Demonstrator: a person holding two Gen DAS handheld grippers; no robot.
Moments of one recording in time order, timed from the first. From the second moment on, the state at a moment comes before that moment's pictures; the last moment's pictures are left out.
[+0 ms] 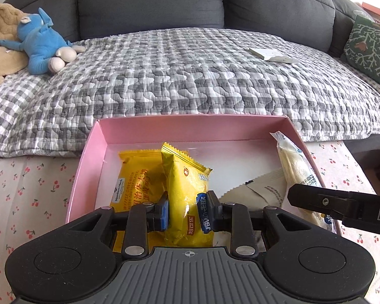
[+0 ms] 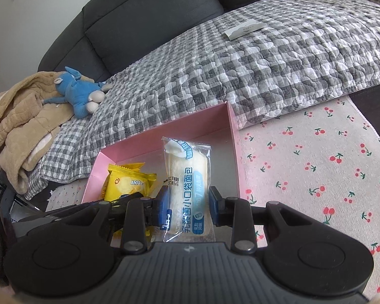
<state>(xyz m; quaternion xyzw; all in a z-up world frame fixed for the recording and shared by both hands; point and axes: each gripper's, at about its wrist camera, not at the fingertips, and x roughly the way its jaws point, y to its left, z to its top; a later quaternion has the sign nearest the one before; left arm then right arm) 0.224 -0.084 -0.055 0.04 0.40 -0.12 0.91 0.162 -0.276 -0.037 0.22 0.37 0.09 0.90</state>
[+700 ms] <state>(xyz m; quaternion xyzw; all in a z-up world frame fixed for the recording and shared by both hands) 0.213 -0.080 -0.046 0.04 0.37 -0.14 0.92 0.156 -0.287 -0.021 0.22 0.34 0.08 0.91</state>
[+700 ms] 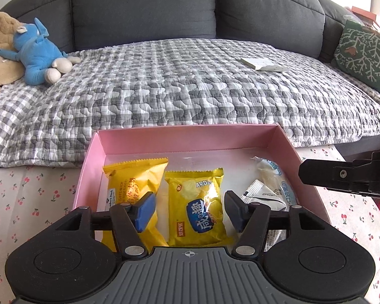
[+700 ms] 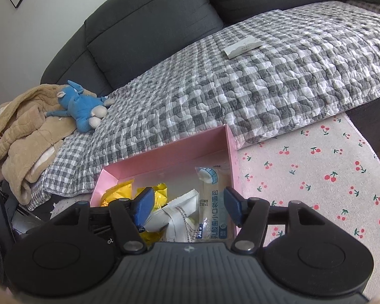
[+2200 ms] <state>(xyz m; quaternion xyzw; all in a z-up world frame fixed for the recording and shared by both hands) 0.036 0.026 -0.026 0.04 0.36 -0.18 0.91 0.015 -0.216 0.002 0.06 0.32 0.04 0.95</state>
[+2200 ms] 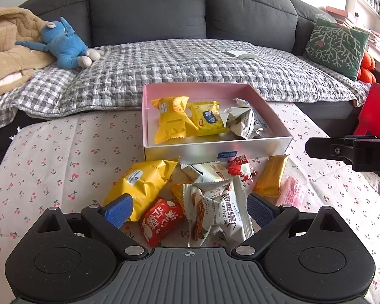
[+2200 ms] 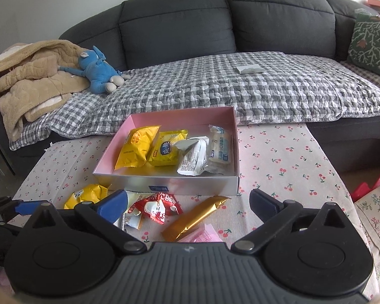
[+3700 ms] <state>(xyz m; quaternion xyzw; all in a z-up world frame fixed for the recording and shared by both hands) -0.019 0.115 -0.095 0.05 0.40 -0.16 0.90 -0.025 -0.136 -0.074 -0.03 0.32 0.15 0.94</state>
